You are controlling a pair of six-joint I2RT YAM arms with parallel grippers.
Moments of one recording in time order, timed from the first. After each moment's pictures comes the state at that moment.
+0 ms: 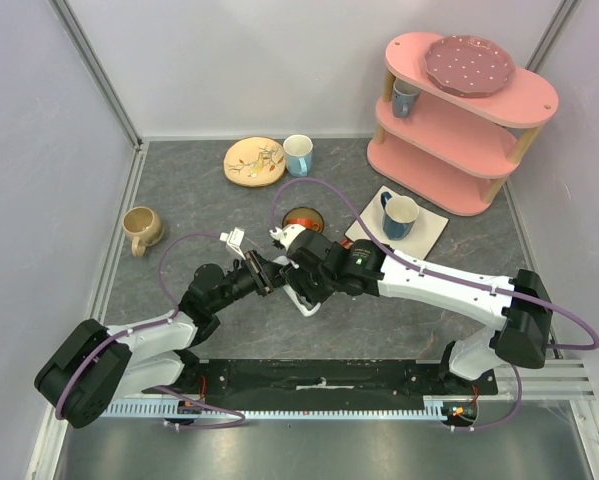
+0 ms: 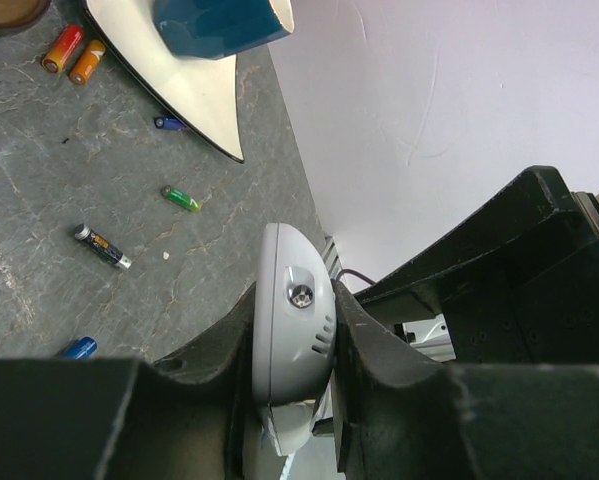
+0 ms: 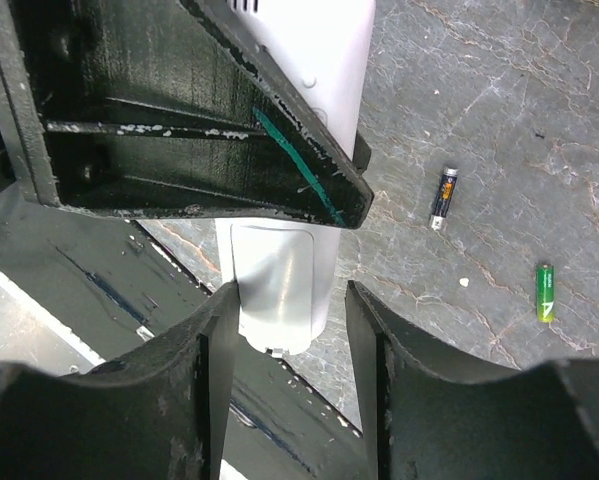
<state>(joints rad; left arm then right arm) -0.63 1.10 0.17 0.91 0.36 -1.16 1.12 1.51 1.30 -0.76 0.11 0.33</state>
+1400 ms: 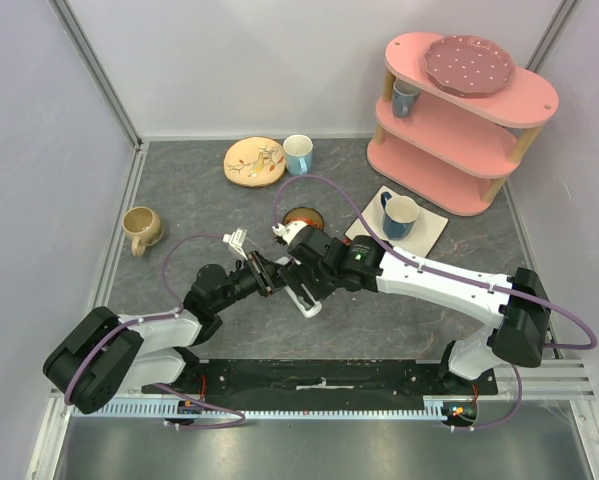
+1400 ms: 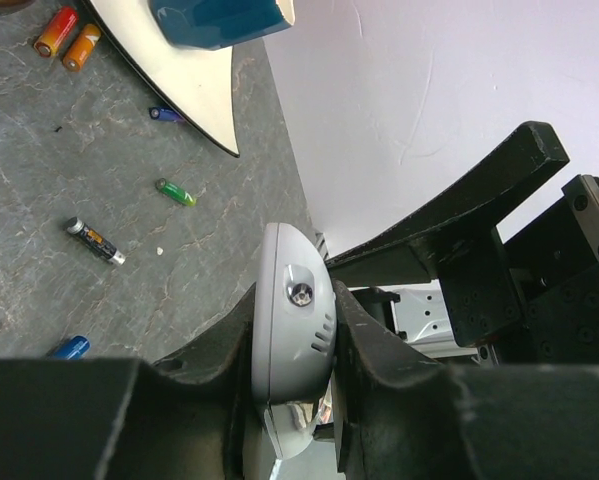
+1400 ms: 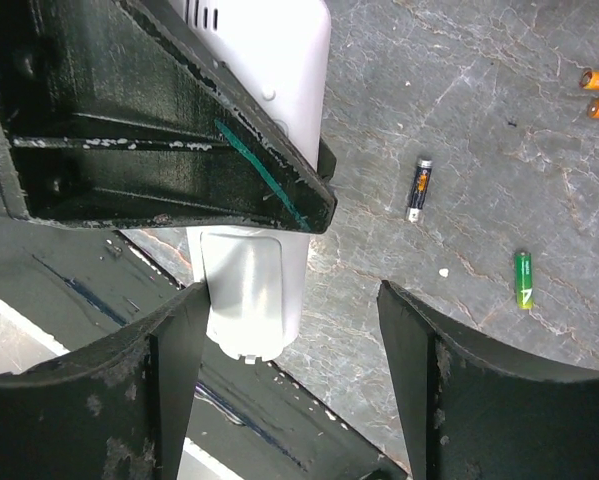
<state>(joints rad) -0.63 1.19 0.16 1.01 0.37 -1.20 1.10 1.53 1.31 -0.79 0.12 0.34</state>
